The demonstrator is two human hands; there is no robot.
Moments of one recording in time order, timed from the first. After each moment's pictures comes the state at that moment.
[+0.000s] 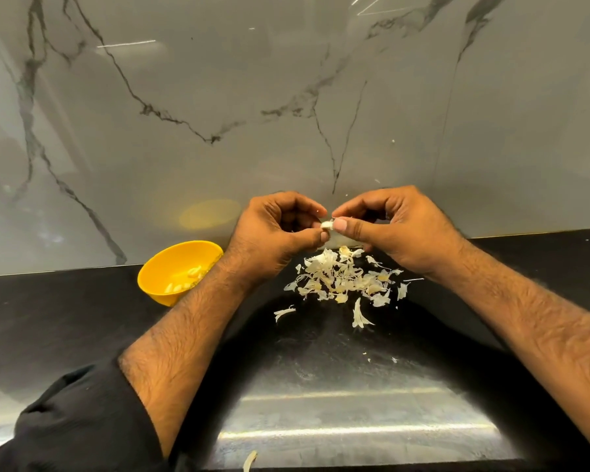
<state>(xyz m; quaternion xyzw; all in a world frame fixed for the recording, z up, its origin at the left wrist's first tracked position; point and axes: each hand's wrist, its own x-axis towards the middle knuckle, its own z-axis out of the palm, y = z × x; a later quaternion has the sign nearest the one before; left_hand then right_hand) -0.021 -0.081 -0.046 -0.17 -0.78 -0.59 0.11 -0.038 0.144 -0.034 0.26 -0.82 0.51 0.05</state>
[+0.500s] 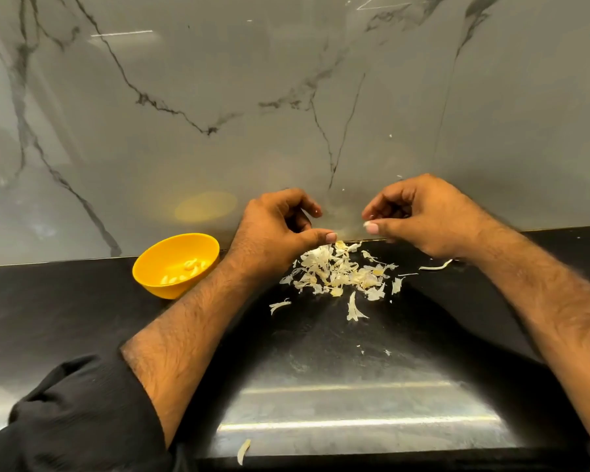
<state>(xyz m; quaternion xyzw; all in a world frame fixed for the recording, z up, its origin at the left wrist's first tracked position) -0.021 -0.071 -0.052 -0.13 -0.87 -0.45 0.18 -0.049 0.177 -0.019 0.21 -0.90 0.37 0.03</state>
